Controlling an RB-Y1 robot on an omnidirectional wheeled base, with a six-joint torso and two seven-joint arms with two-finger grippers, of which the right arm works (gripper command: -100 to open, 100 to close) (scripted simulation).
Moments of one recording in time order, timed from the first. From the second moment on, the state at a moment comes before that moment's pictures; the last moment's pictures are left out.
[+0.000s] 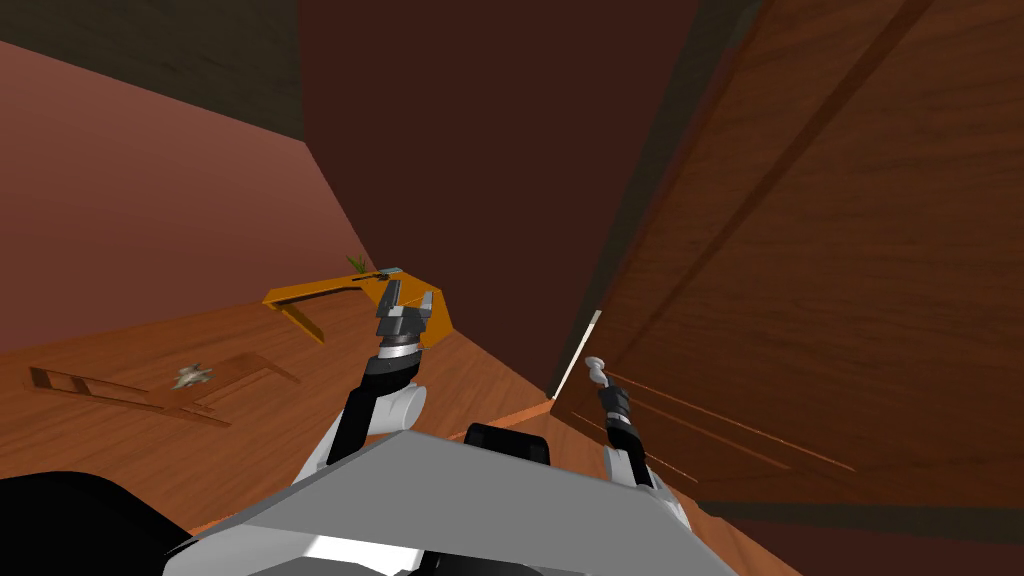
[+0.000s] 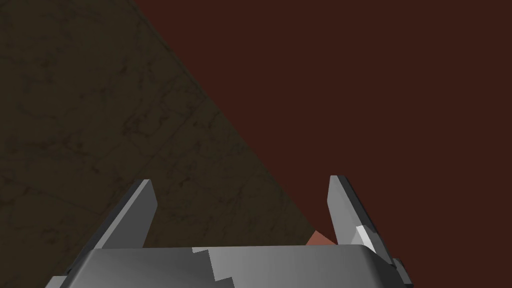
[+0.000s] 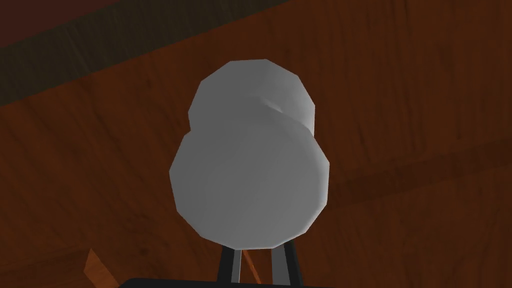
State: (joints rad) arm -0.12 -0.25 -0.28 -0.48 -0.06 -0.92 -0.54
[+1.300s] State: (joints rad) arm -0.18 -0.19 -0.27 -0.46 -0.15 -0.91 -0.82
